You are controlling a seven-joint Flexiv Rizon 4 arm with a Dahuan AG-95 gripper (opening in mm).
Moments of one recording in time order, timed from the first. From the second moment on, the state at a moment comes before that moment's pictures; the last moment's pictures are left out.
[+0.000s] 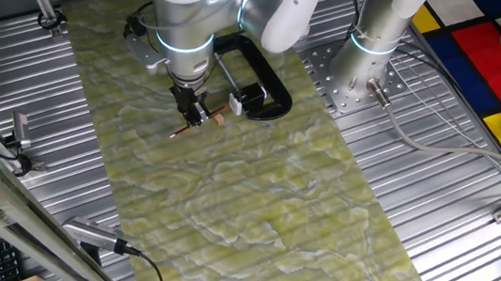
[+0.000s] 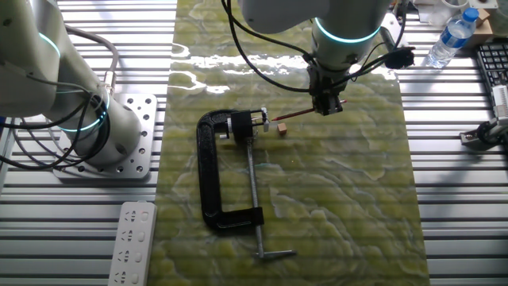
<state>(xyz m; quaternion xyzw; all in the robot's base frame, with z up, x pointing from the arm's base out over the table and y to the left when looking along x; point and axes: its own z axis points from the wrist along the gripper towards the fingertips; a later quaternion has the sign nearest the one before) 0.508 0.039 0.072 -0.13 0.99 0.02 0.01</state>
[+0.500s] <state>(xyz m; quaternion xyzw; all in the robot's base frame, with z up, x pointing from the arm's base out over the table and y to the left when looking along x) 0.504 0.038 0.070 -0.12 0.99 0.02 0.01</state>
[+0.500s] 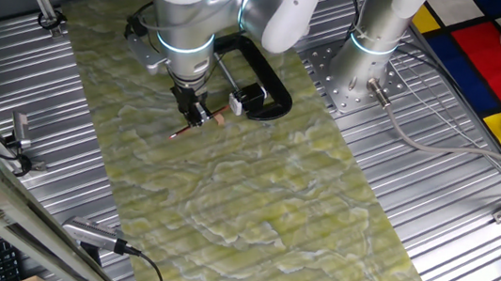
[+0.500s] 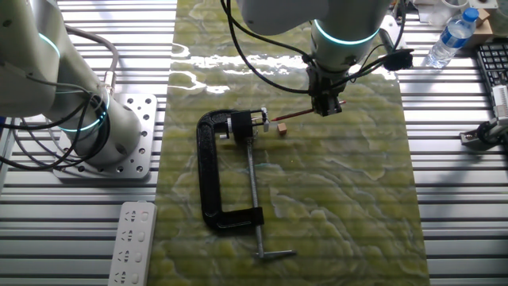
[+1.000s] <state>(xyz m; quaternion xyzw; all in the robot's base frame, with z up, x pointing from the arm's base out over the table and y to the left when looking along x) 0.494 0.038 0.066 -0.12 0.99 0.03 0.01</state>
